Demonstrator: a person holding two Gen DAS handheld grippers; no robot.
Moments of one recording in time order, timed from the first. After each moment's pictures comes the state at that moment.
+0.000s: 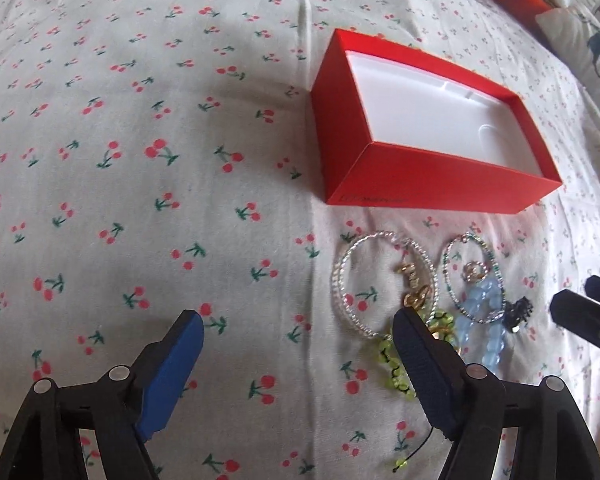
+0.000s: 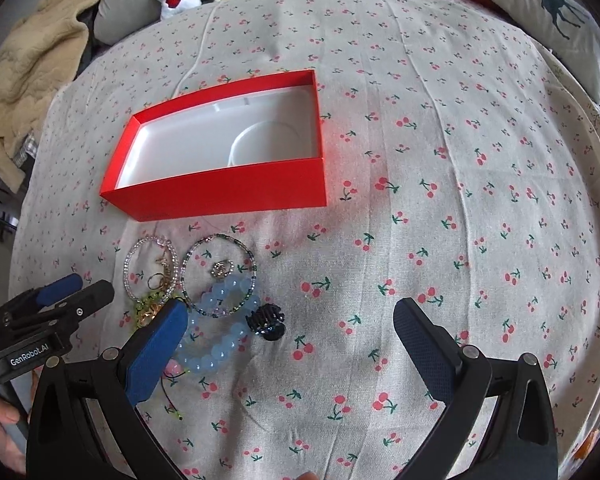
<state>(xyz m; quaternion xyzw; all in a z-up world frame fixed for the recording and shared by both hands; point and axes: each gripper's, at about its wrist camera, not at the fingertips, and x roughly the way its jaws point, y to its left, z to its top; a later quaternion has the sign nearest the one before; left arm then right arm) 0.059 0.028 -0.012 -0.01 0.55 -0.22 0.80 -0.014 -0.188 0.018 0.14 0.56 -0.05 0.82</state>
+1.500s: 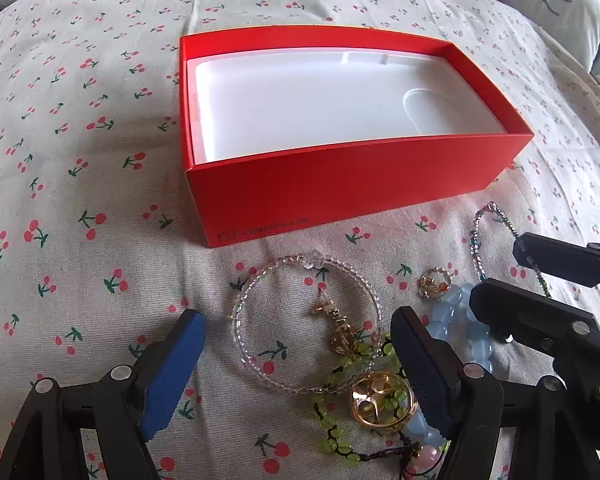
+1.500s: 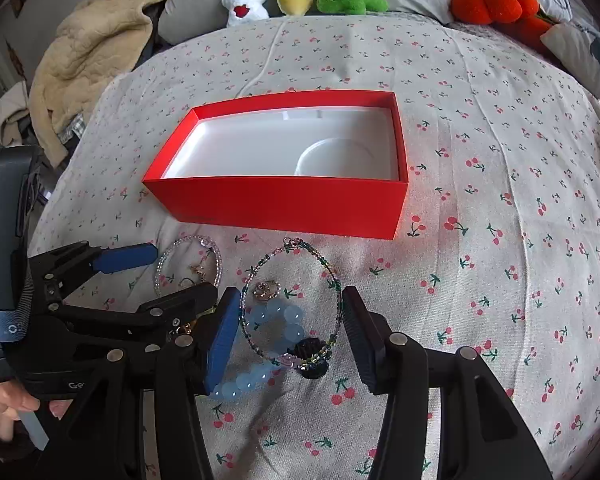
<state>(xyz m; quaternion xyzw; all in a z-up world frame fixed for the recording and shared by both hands) 0.056 -0.038 -0.027 0.08 0.51 -0.26 0.81 -0.011 -0.171 0.005 0.10 0.49 0.03 0.86</state>
